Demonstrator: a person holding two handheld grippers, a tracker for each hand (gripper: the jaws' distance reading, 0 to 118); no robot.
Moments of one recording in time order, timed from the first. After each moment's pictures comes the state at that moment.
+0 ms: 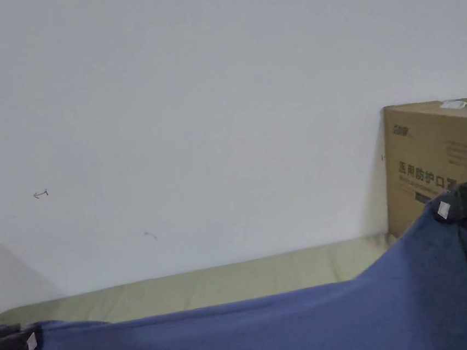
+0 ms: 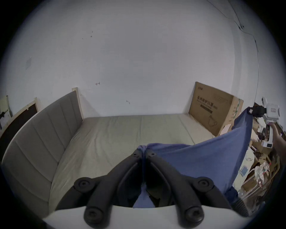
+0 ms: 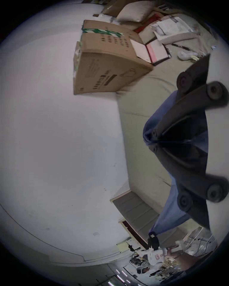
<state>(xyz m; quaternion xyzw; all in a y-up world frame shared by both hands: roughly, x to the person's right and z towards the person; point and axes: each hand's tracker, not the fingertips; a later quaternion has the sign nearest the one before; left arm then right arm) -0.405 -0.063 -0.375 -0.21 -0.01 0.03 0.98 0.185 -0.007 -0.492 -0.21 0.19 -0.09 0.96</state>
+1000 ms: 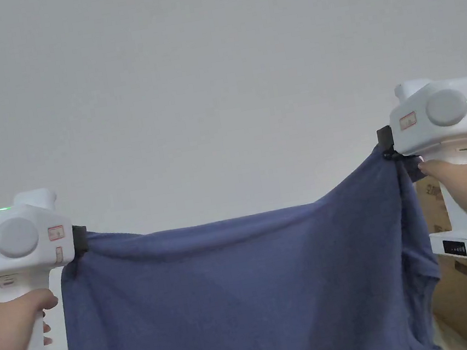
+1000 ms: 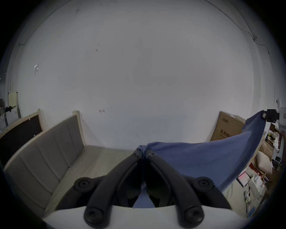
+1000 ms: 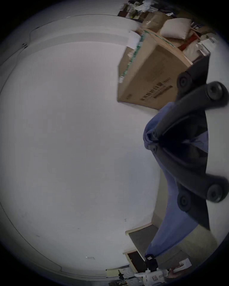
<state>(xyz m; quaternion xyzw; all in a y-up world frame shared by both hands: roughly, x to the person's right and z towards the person) -0.407 -0.011 -0.643 -0.13 0.07 0.05 0.99 0.094 0.078 -0.729 -0.12 0.07 0.01 0.99</state>
